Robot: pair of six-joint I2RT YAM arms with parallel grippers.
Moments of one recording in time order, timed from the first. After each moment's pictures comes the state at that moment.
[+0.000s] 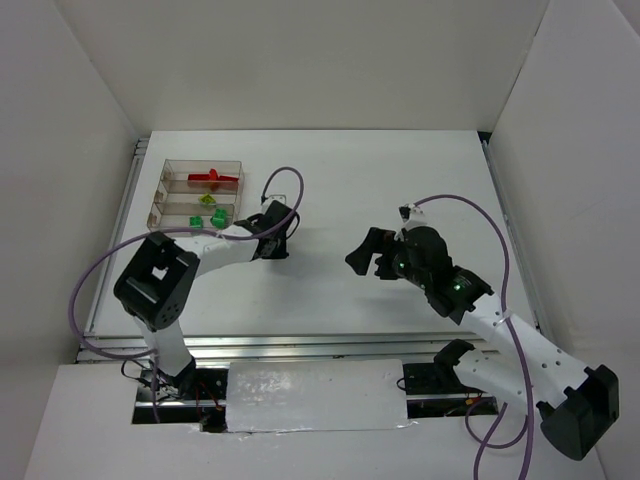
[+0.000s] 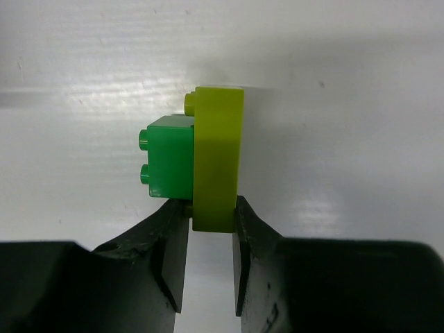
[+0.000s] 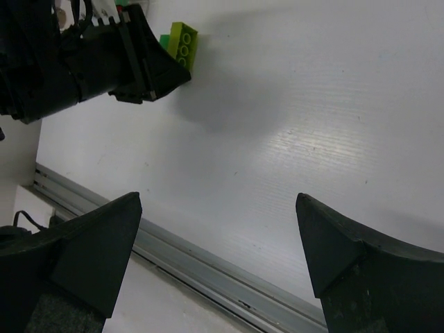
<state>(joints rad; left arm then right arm) -0.57 1.80 1.09 -0.30 -0.33 -0.55 0.61 0.85 0.66 -0.30 0.01 0.67</state>
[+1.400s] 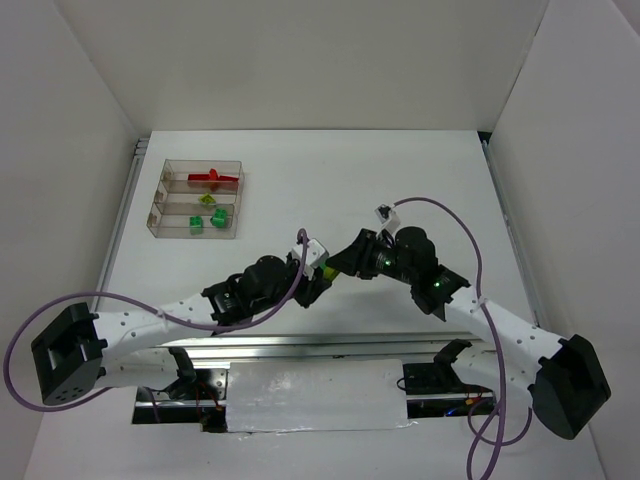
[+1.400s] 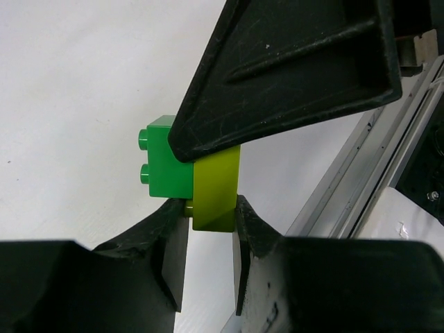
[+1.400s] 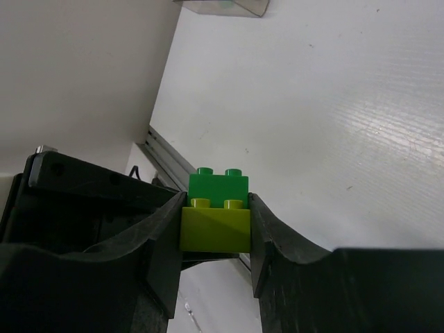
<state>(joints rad) -1.01 1.18 0.64 0.22 -0.08 -0.16 0.62 1.00 0.56 0.13 -0.32 0.85</state>
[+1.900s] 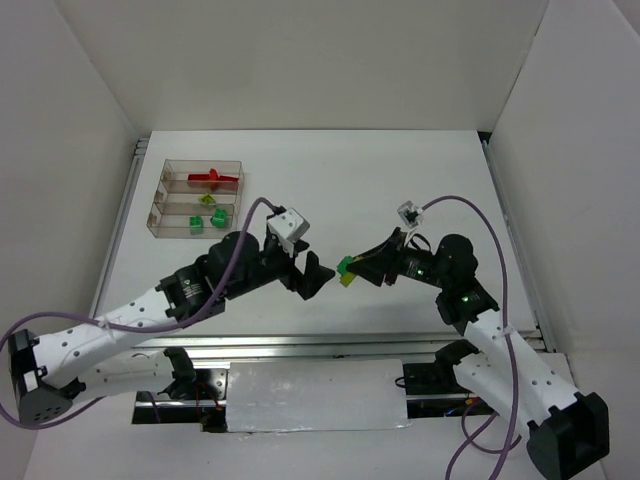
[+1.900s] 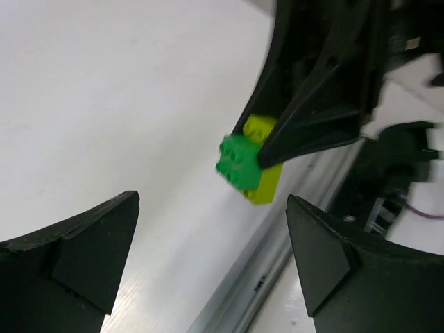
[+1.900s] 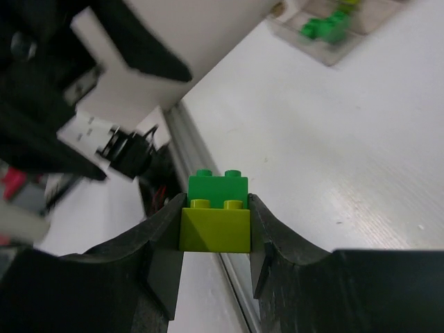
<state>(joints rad) -1.00 1.01 0.91 -0.14 -0.06 -0.22 0.40 0.75 0.47 0.23 -0.71 0.59</state>
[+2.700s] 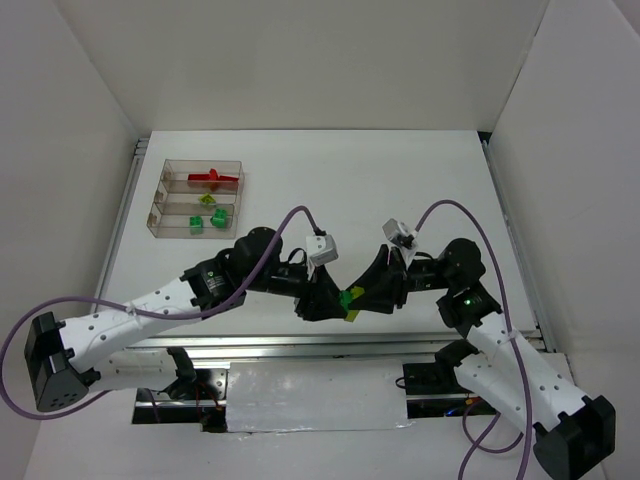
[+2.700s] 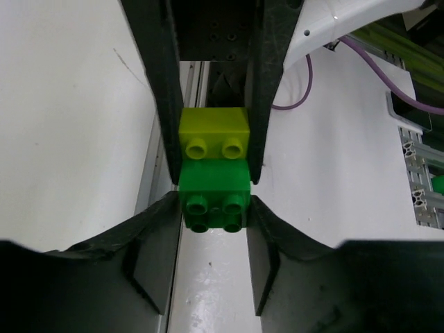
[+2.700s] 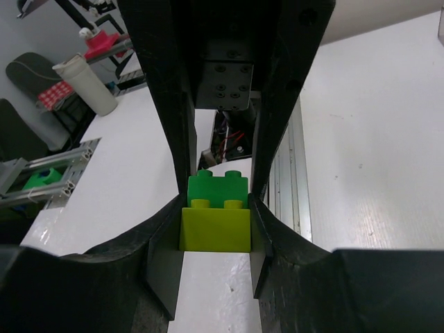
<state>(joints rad) -0.99 1.12 0.95 -0.14 0.55 -0.22 0.46 0.70 0.50 0.35 -1.19 0.49</state>
